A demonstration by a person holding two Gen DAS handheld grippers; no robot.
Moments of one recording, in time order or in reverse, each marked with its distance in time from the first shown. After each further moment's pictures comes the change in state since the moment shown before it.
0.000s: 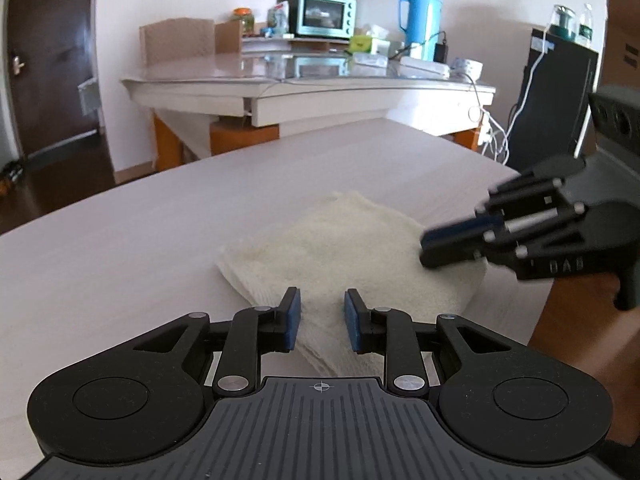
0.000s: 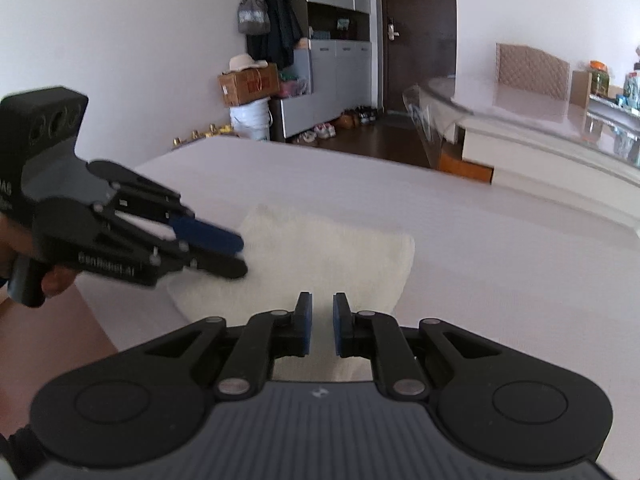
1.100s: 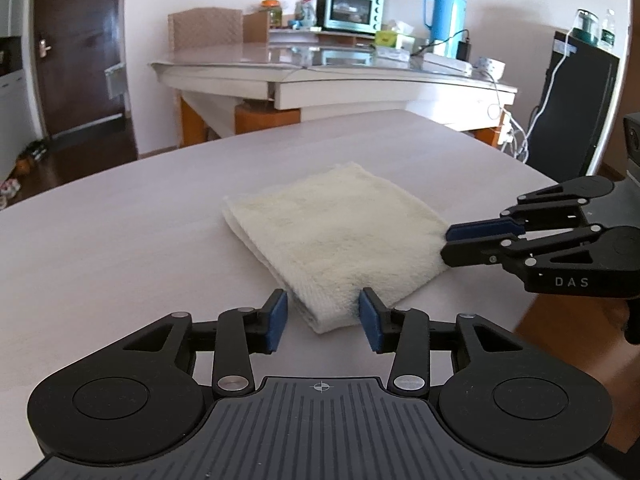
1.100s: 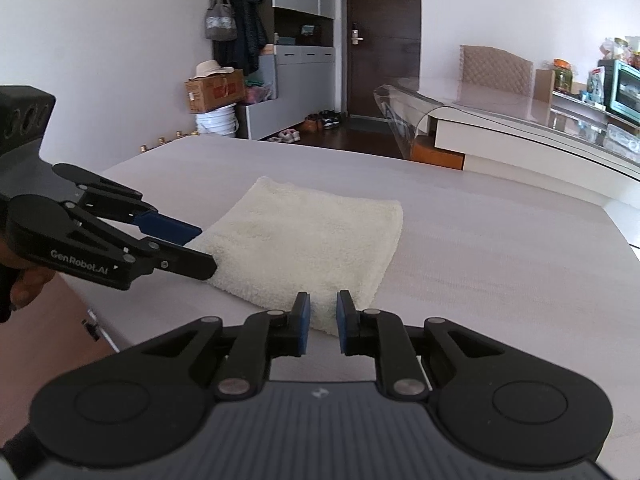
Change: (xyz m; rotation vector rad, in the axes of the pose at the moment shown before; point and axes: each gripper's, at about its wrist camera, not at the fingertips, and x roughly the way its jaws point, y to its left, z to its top) left arm -0.014 -0.004 -0.018 -0.052 0.019 0.081; right arm 0.002 0.044 -0.021 0.045 -0.028 -0.130
